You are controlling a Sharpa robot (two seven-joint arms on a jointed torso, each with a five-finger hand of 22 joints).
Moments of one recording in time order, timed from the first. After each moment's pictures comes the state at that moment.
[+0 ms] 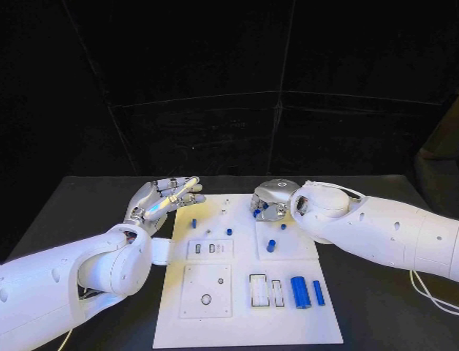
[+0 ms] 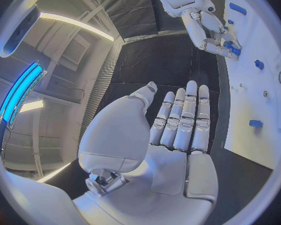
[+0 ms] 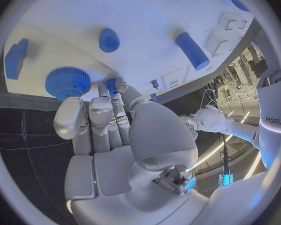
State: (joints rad) left arm 1.12 -0.85 -0.03 1.62 0.04 -0.44 0.56; left_hand 1.30 -0.02 0.24 0.13 0.08 0.91 0.23 0.14 0.07 0.98 0.19 0.16 0.07 1.05 0.14 0.21 0.13 0.17 0.81 0.26 0.28 0.12; right arm 1.21 -0.62 -0.04 1.25 -1.70 -0.17 -0.05; right_hand 1.31 0.14 0.21 -0.28 0.09 1.07 0.15 0.07 0.07 1.20 0.09 0.08 0.06 1.46 0.00 1.12 0.77 0.12 1.33 0.10 1.33 1.06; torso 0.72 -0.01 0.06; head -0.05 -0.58
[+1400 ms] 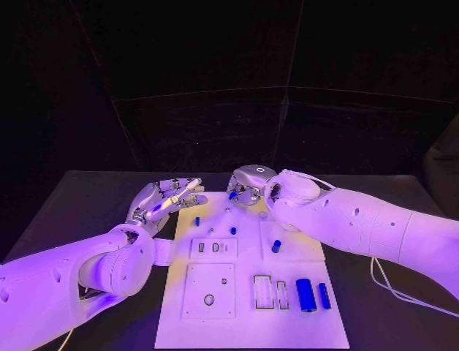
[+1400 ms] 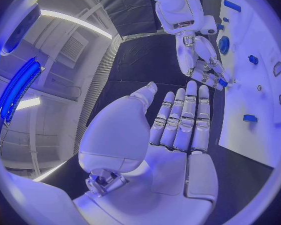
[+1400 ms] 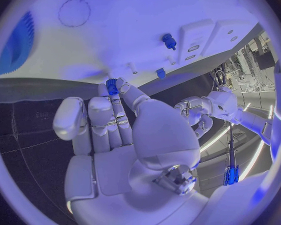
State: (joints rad) left arm 1.13 -0.85 -0.03 1.62 0.04 -0.43 0.55; left_hand 1.30 -0.02 0.24 0.12 0.08 0.91 0.23 0.13 0.07 0.98 0.19 0.15 0.07 1.05 0.14 0.21 0.13 0.17 0.81 0.26 0.28 0.12; right arm 1.23 -0.42 0.00 1.07 -1.62 -0.25 -0.07; right_hand 1.26 0.08 0.33 -0.27 0.09 1.07 0.16 0.07 0.07 1.20 0.09 0.07 0.07 1.46 0.00 1.12 0.74 0.12 1.33 0.11 1.34 1.06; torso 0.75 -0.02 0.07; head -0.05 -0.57
